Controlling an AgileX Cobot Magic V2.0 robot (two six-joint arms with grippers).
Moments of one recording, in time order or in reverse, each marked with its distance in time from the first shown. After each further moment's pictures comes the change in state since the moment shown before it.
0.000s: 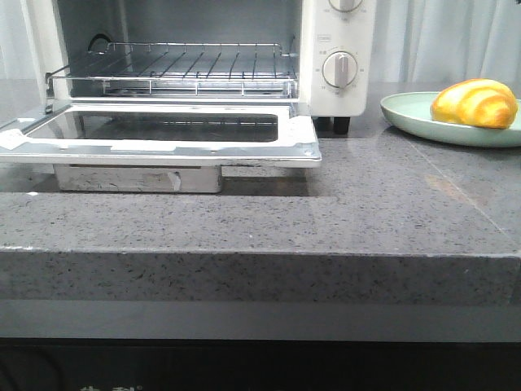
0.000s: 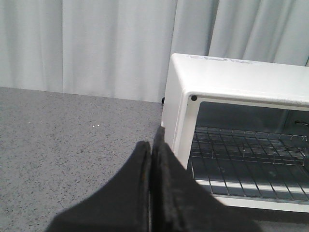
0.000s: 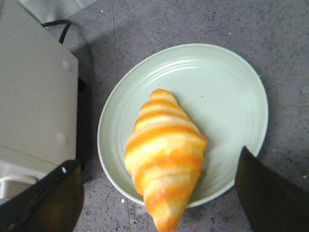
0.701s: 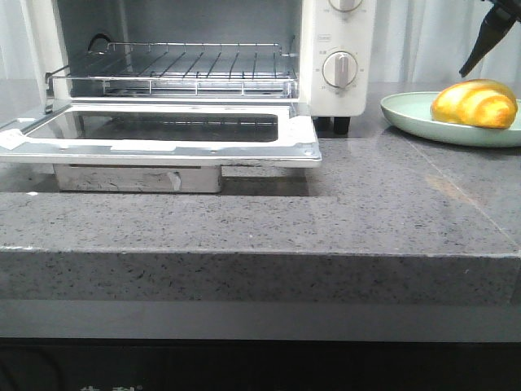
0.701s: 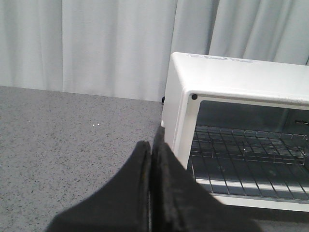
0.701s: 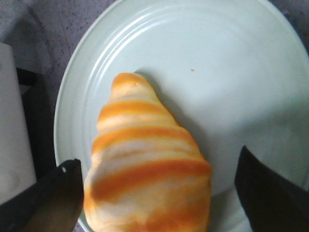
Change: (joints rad) left arm 0.000 0.000 0.002 0.000 0.000 0.000; right arm -0.051 0.365 -0.204 0.190 0.136 0.001
